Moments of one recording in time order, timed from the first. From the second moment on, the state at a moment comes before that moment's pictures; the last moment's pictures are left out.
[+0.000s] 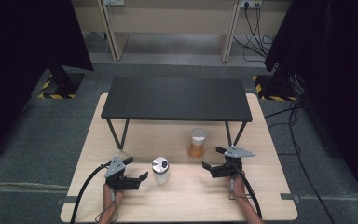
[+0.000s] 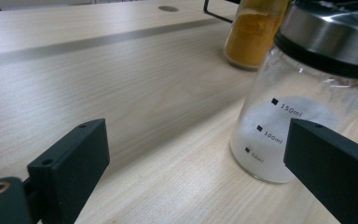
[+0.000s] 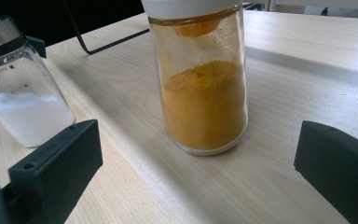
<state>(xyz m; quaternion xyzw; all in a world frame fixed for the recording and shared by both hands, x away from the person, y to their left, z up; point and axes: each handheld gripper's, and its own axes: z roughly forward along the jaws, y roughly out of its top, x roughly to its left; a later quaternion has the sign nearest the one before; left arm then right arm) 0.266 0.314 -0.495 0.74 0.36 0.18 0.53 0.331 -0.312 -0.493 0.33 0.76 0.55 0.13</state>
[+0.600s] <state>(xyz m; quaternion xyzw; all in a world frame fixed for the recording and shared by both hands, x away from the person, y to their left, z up) 0.260 0.313 -0.483 0.73 0.36 0.18 0.55 0.331 -0.313 -0.494 0.33 0.76 0.55 0.13</state>
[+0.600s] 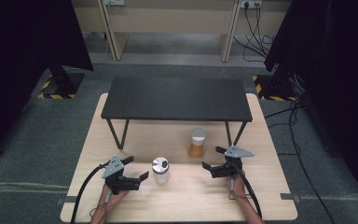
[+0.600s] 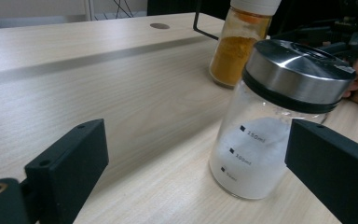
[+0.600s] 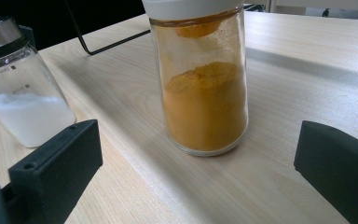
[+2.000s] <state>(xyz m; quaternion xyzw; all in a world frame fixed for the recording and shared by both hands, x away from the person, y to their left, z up) 0.256 0.266 -0.476 0.76 0.32 0.16 0.55 0.331 -0.312 -0.494 0.32 0.76 0.55 0.14</state>
